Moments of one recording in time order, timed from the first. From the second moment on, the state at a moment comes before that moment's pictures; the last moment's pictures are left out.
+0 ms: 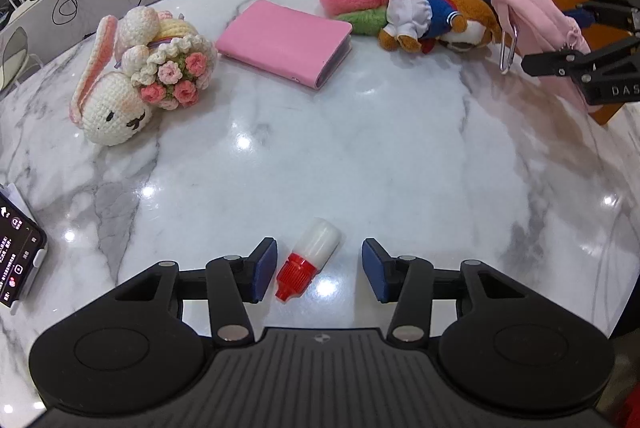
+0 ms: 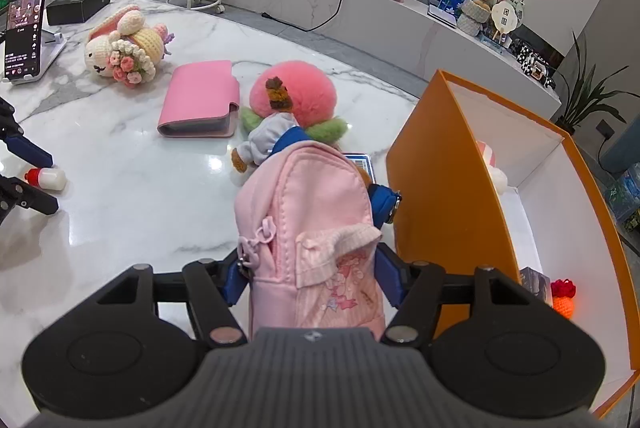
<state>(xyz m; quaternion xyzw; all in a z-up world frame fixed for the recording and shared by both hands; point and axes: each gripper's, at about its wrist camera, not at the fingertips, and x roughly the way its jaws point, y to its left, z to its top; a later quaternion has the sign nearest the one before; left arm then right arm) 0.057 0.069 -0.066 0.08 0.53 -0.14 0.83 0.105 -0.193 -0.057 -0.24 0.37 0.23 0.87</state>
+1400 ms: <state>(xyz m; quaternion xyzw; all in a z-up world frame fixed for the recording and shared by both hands) 0.084 -0.003 0.006 0.08 0.46 -0.16 0.87 0.109 -0.217 -0.013 -0.18 0.35 0.24 0.89</state>
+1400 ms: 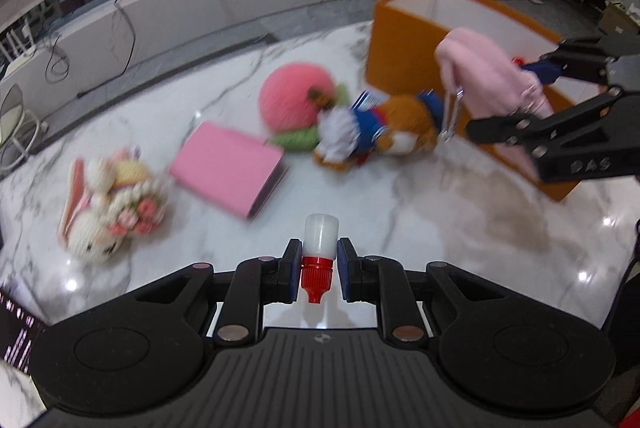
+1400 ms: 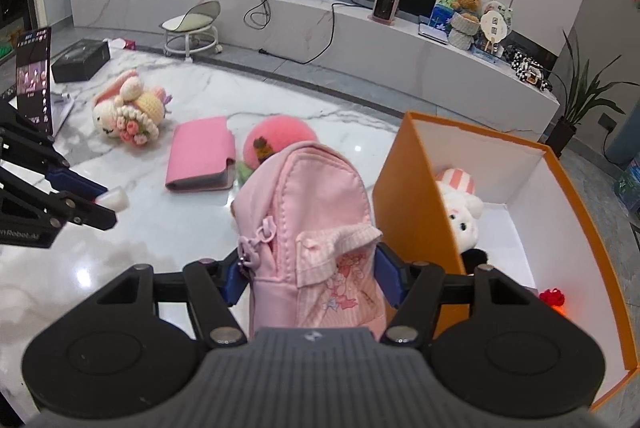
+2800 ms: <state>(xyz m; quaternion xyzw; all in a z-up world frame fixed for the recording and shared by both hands) 0.136 -0.147 0.060 0.05 0.37 -0.25 0.89 0.126 -0.342 0.058 0.02 0.27 0.18 0.95</state>
